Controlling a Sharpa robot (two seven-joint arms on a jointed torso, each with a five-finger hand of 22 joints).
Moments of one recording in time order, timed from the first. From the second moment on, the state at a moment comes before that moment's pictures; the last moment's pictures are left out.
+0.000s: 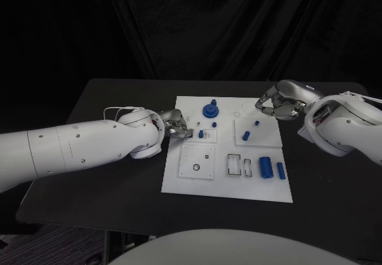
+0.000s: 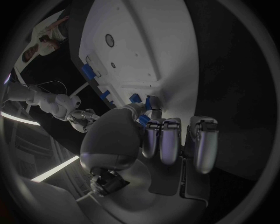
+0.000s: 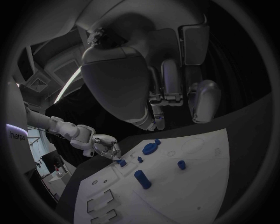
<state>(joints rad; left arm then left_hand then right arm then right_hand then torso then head) 1.27 -0.72 -0.20 1.52 -1.14 -0.21 -0.45 1.19 -0.06 0.35 0.24 0.53 1.02 0.01 0.36 1.26 1.47 -0.06 1.57 1.31 1.47 -0.10 1.56 1.31 0.01 1.47 0.01 1.57 1.31 1.41 -0.97 -0.25 1.63 -1.32 -0.42 -0.15 1.42 -0.05 0.27 0.26 0.36 1.04 0.11 0.09 0.18 1.46 0.04 1.55 1.31 1.47 -0.03 1.57 1.31 0.08 1.41 0.08 1.16 1.31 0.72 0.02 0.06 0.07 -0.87</state>
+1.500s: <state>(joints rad) 1.27 -0.77 -0.21 1.51 -1.25 -0.42 -0.26 0.84 0.15 -0.15 0.29 0.13 1.03 0.03 0.33 1.25 1.47 -0.04 1.57 1.31 1.46 -0.08 1.56 1.31 0.01 1.47 0.03 1.57 1.31 1.41 -0.98 -0.25 1.63 -1.32 -0.42 -0.15 1.42 -0.05 0.27 0.26 0.36 1.04 0.11 0.09 0.18 1.46 0.04 1.55 1.31 1.47 -0.03 1.57 1.31 0.08 1.41 0.08 1.16 1.31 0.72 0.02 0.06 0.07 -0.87</state>
